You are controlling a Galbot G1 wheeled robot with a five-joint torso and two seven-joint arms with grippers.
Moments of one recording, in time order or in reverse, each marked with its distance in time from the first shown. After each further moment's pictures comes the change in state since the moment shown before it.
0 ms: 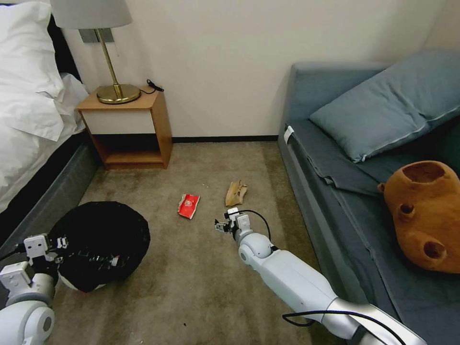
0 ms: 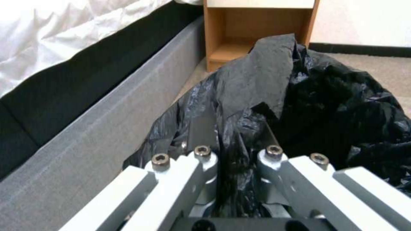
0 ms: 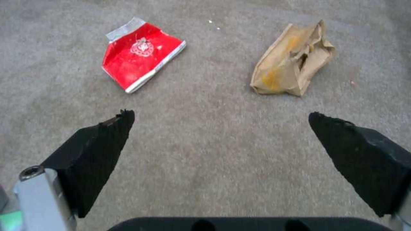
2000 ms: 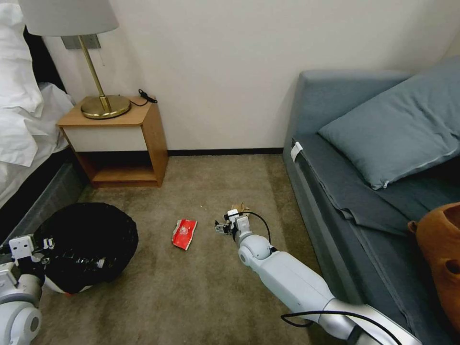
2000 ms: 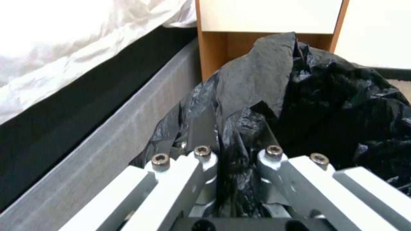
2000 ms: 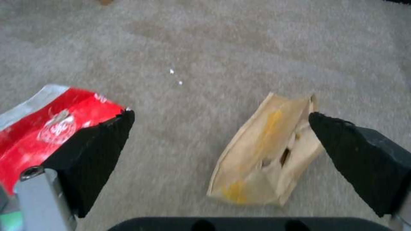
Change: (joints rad) left arm 0.000 0.032 -0.047 0.013 -0.017 -0.001 0.000; right arm -0.004 0.013 0.013 -0.035 -0.037 0.021 -0.021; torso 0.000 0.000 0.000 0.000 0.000
